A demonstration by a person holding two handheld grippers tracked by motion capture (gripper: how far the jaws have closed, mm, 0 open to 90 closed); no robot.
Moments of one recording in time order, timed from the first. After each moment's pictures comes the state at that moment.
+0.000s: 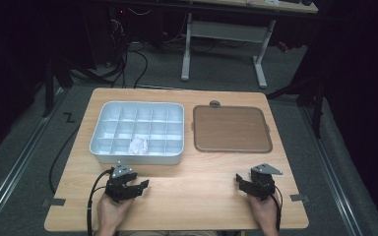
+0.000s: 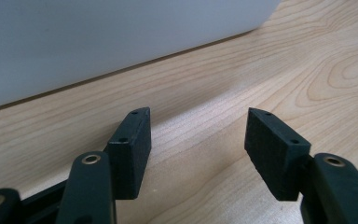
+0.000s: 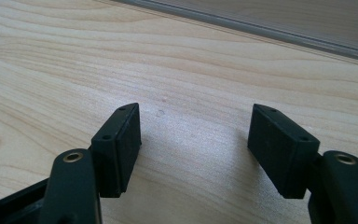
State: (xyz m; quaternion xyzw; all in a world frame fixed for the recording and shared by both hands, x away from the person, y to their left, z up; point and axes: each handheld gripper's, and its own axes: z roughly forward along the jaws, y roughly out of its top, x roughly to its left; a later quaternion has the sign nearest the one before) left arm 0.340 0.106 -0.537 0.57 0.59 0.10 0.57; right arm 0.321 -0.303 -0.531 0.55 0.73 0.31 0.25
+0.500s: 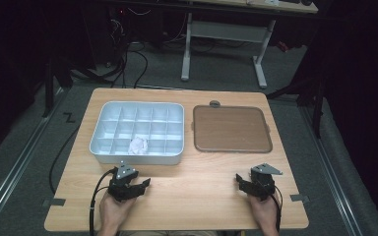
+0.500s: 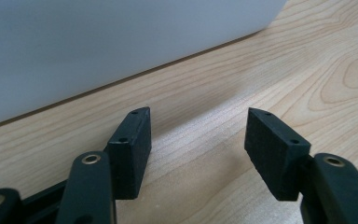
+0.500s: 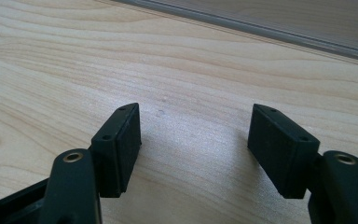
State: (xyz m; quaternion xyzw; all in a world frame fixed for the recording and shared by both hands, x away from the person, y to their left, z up) left arm 0.342 0.099 -0.542 0.58 0.57 0.13 0.57; right arm 0.321 -0.303 -0.531 0.55 0.73 0.31 0.25
